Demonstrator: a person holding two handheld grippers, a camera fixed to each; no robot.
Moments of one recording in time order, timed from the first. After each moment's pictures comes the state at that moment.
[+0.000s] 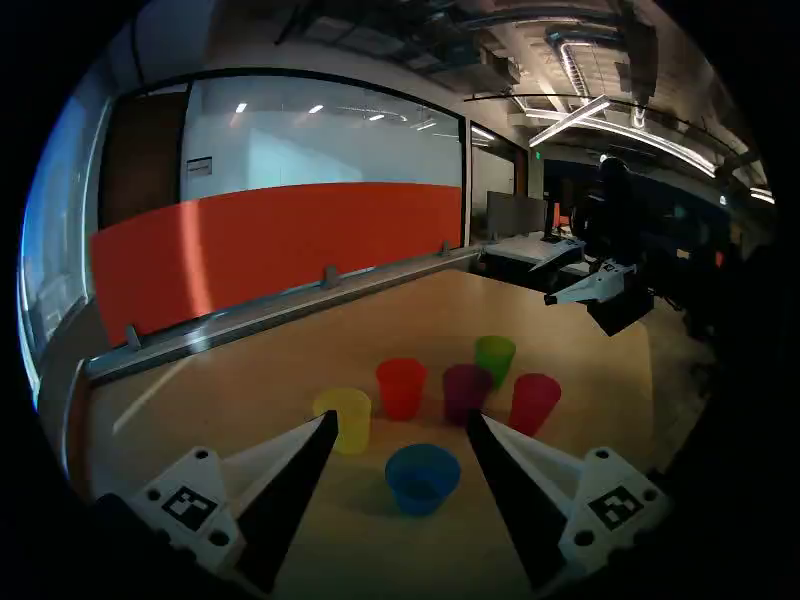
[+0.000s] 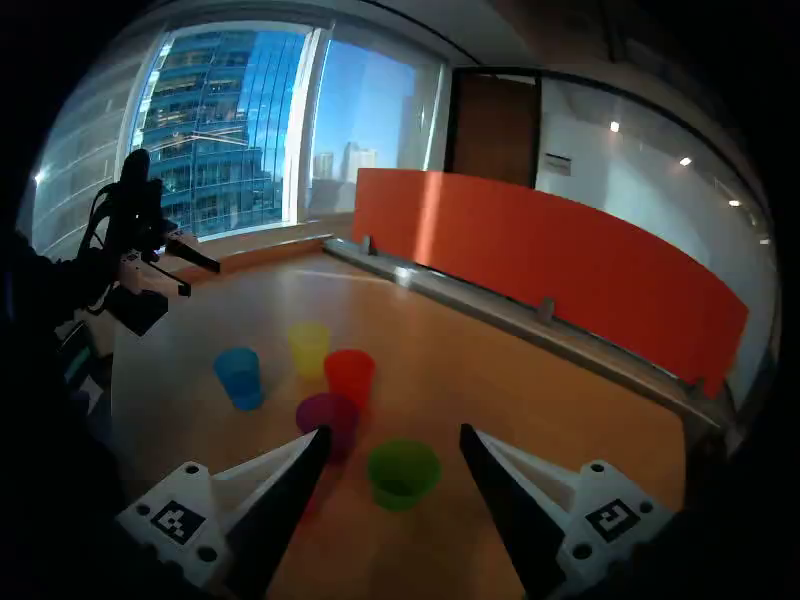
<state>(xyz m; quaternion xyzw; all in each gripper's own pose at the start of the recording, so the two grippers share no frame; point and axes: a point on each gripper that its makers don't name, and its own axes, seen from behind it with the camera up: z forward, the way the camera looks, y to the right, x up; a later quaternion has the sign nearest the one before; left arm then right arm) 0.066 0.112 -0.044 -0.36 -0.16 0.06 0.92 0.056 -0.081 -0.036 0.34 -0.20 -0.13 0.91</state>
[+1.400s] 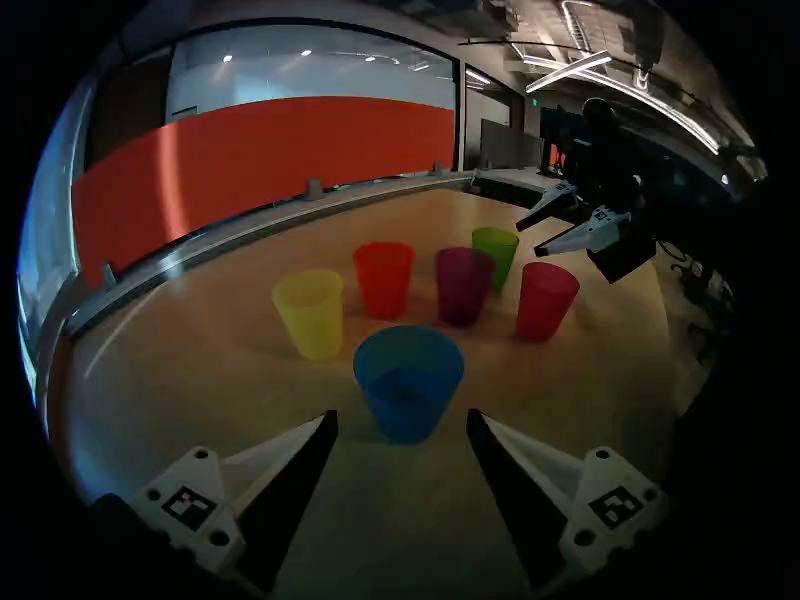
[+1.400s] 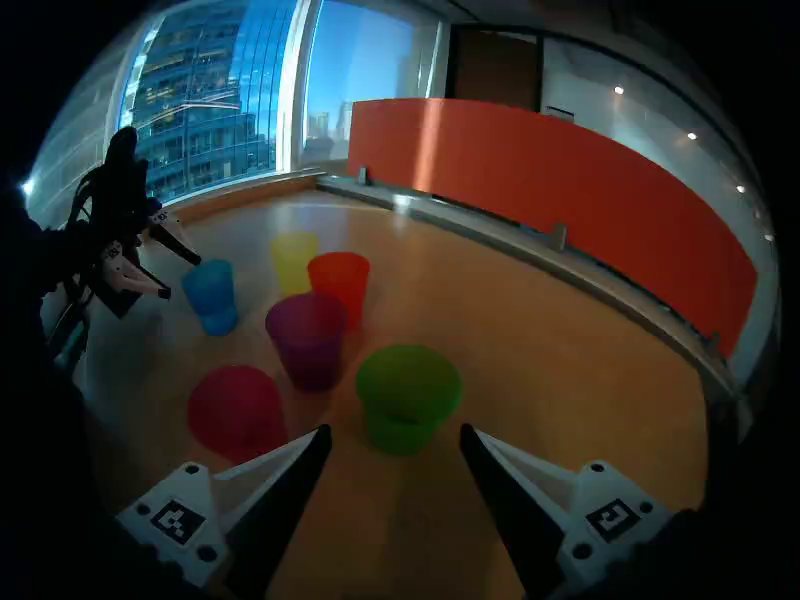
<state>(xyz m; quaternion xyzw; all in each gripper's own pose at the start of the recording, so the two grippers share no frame) -0.064 0.122 -0.060 -0.37 -0.25 0.10 0.89 -0.057 -0.069 -0.036 0.32 -0.27 -0.15 0.89</state>
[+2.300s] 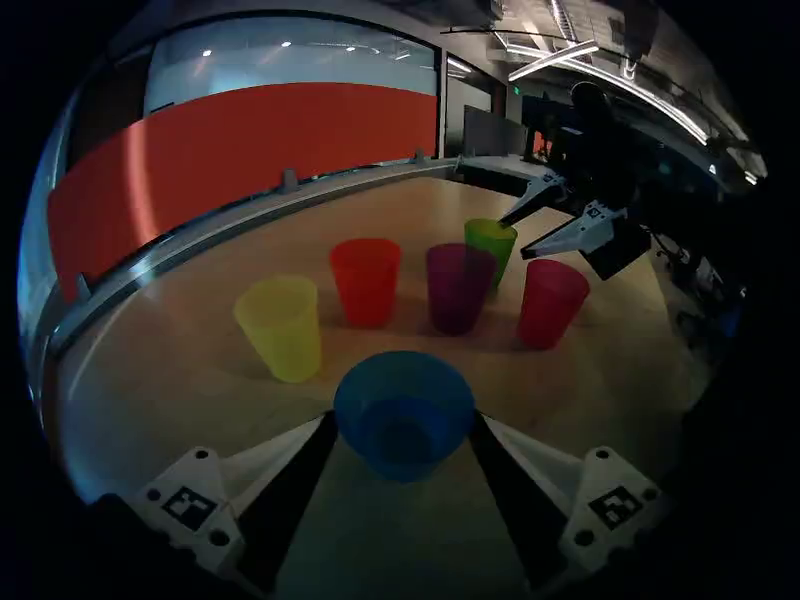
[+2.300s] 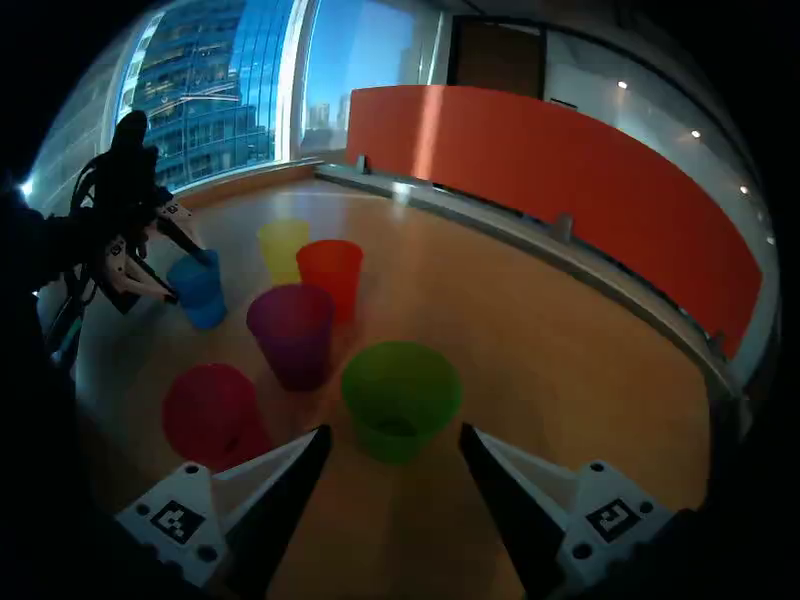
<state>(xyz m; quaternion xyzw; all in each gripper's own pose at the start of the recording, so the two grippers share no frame) -0.076 0.156 -0.030 -0.40 -0.27 0.11 0.87 -0.073 -0.074 -0.021 0.32 -0.29 -0.15 0.89</state>
